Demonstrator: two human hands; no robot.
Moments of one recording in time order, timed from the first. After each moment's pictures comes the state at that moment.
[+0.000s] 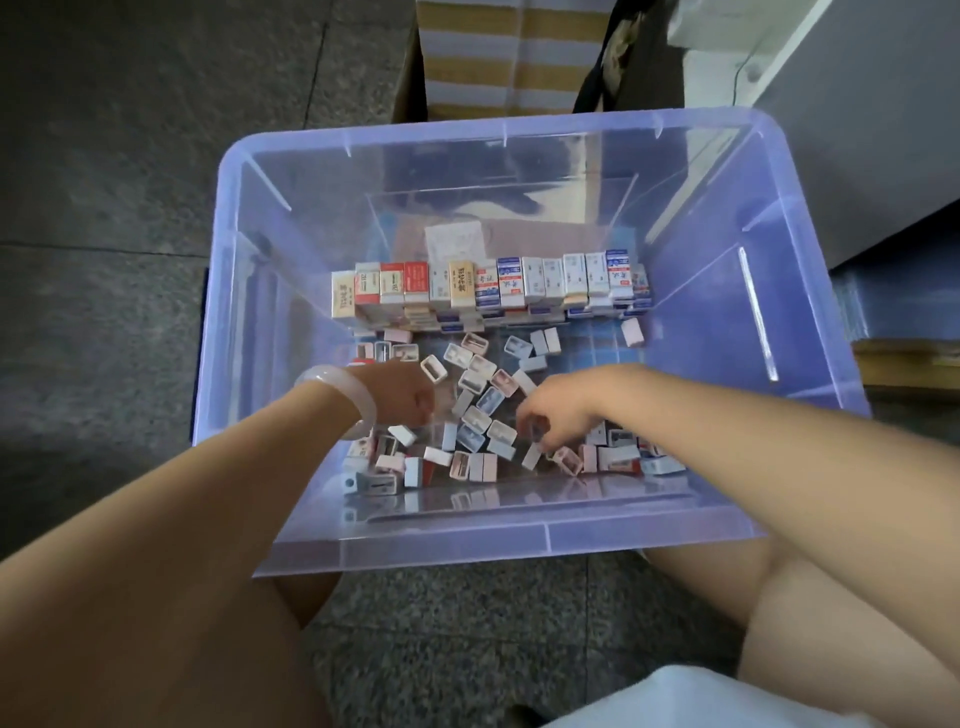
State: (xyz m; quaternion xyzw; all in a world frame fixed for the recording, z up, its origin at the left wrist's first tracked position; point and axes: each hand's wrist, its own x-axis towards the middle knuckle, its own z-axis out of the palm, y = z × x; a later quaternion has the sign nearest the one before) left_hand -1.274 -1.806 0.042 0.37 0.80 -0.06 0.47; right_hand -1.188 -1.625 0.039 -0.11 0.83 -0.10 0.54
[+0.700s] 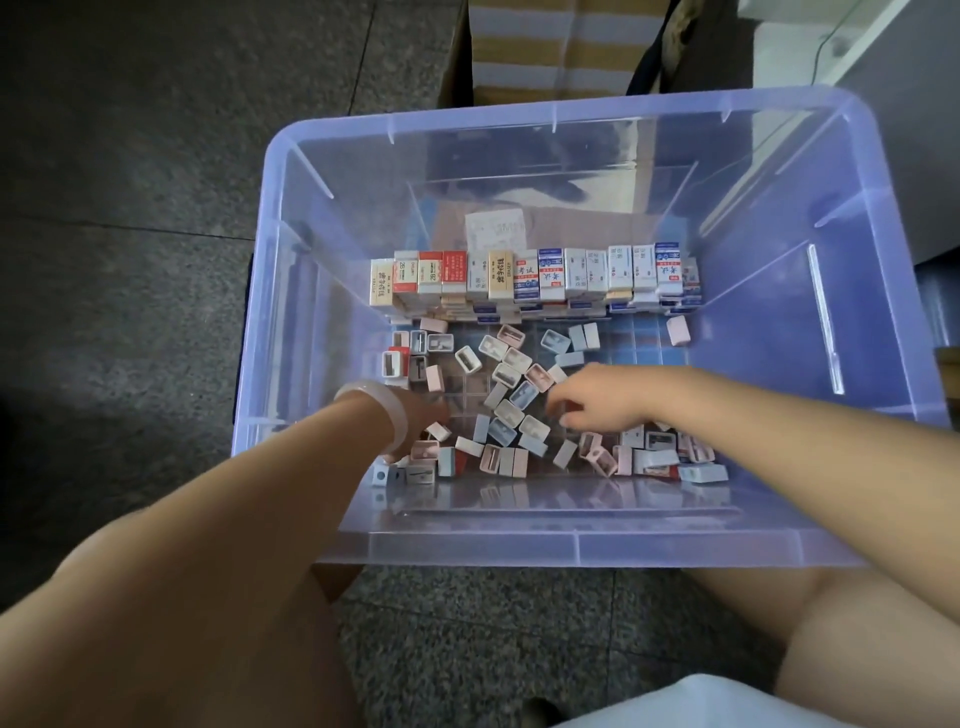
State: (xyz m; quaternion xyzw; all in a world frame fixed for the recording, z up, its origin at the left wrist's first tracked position) left_hand -1.253 -1.818 0.048 0.35 0.73 -0.26 0.53; right_hand -1.187 -1.619 0.036 -0.13 0.86 -0.14 0.47
